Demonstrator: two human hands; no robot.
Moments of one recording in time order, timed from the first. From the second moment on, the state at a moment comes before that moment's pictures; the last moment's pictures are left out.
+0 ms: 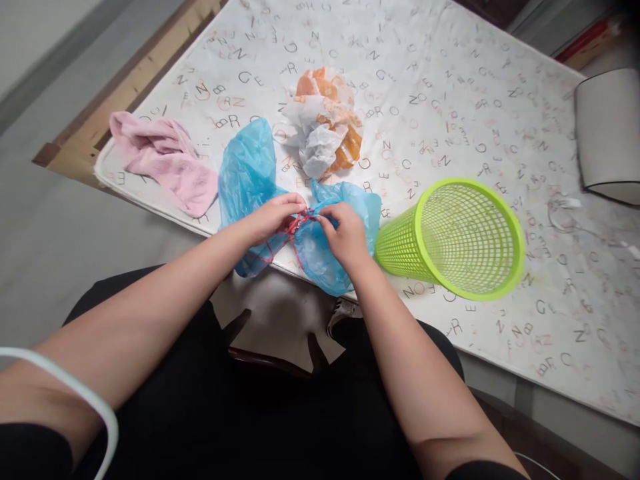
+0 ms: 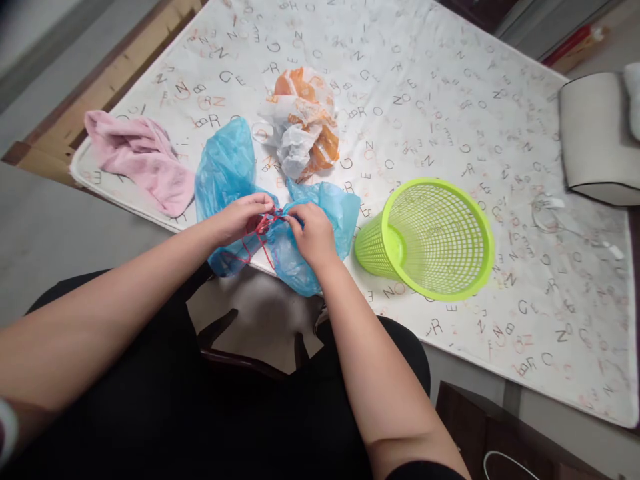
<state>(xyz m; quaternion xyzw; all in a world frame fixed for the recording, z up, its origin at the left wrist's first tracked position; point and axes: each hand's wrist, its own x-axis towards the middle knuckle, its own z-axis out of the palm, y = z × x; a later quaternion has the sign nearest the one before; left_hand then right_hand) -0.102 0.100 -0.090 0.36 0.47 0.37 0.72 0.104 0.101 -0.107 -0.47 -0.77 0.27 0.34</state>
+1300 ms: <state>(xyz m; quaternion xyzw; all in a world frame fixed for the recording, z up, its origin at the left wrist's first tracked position) -0.103 0.100 -0.101 0.66 0.57 0.27 0.41 0.092 0.100 -0.118 -0.50 -0.64 0.47 0.36</state>
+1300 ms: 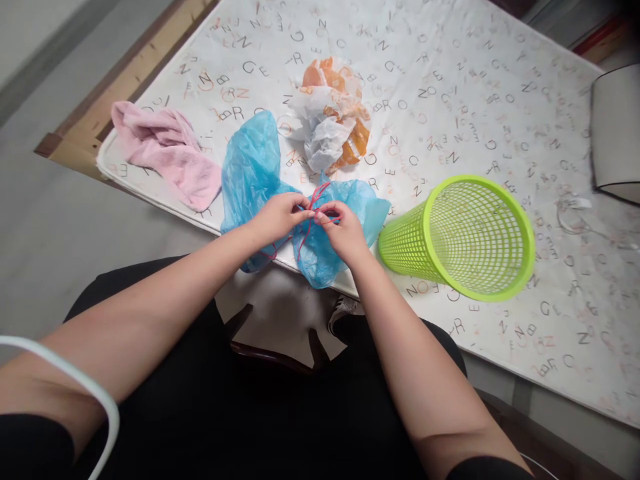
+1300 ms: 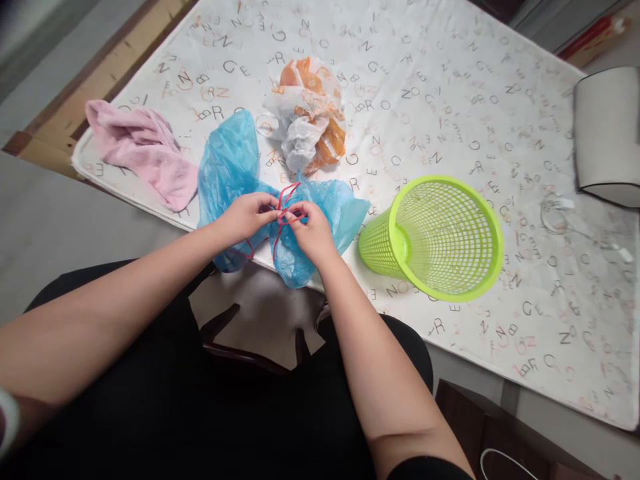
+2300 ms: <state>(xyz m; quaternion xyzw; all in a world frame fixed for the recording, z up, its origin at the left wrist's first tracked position) -0.097 0.095 -0.091 0.64 0.60 0.29 0.39 0.091 0.100 -0.124 -0.50 -0.55 0.53 0.42</state>
